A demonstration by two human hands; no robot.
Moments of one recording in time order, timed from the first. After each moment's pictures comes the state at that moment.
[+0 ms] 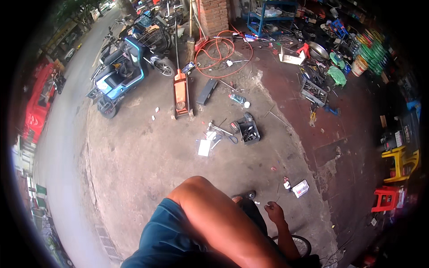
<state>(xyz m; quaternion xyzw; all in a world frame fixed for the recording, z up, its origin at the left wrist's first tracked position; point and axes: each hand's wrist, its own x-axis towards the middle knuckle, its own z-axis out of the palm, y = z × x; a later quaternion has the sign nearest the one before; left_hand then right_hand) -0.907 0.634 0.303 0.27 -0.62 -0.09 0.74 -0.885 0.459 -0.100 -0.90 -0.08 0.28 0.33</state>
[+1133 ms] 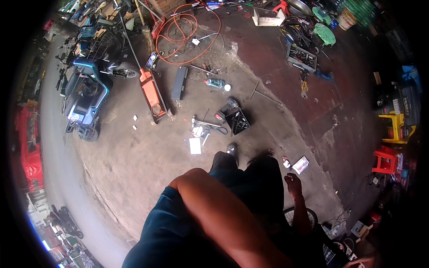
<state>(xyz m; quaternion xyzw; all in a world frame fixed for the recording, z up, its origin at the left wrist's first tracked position) -0.689 0.747 0.320 0.24 -0.64 -0.10 0.72 -0.690 0.514 -0.071 -0.87 0.16 0.25 0.40</state>
